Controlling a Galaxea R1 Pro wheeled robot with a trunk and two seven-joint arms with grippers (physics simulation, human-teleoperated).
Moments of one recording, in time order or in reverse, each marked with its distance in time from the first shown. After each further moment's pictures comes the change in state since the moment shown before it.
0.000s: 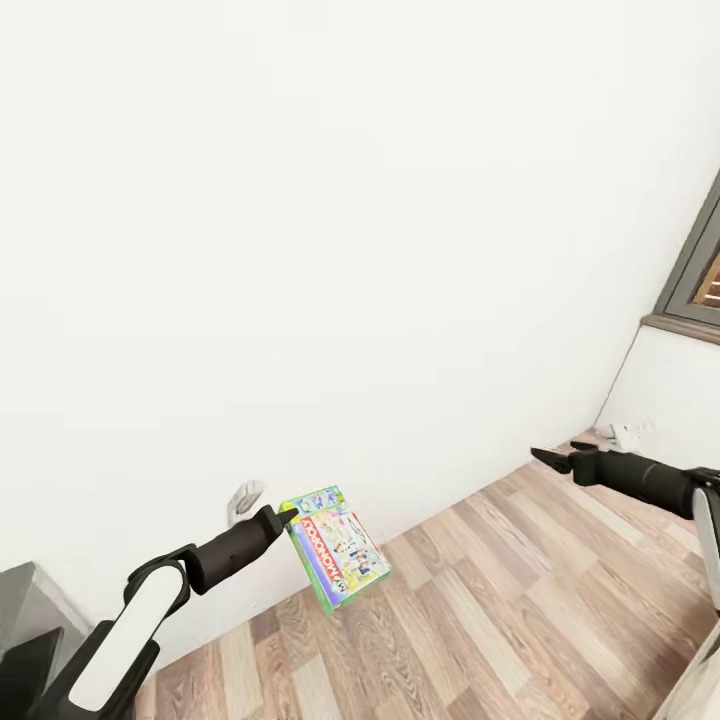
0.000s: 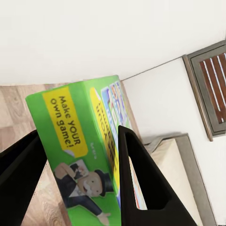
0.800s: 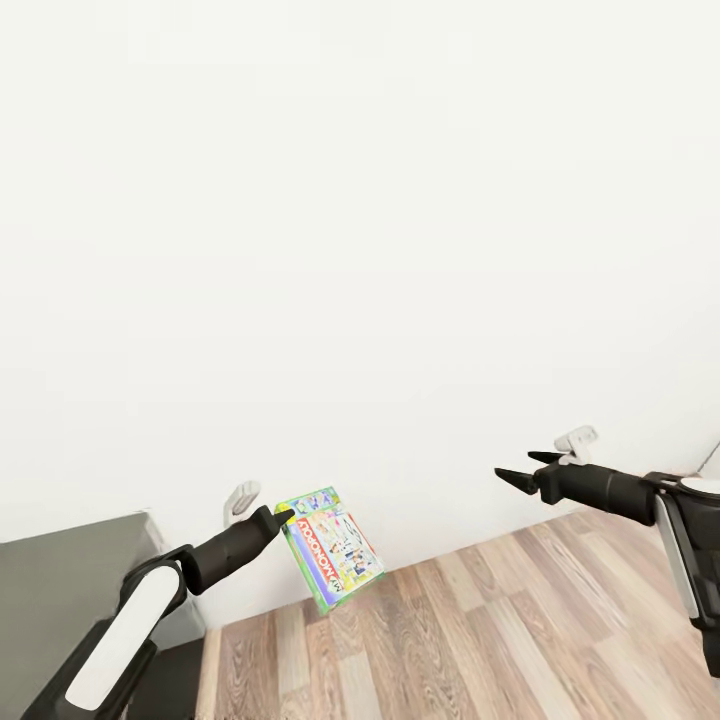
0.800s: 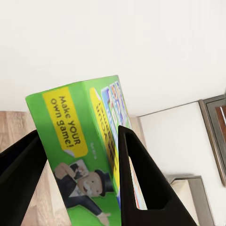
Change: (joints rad) left arm 0.000 0.009 0.007 0.009 0.000 0.000 0.002; right arm 0.025 0.010 0.128 0.002 0.017 -0.063 0.109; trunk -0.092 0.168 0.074
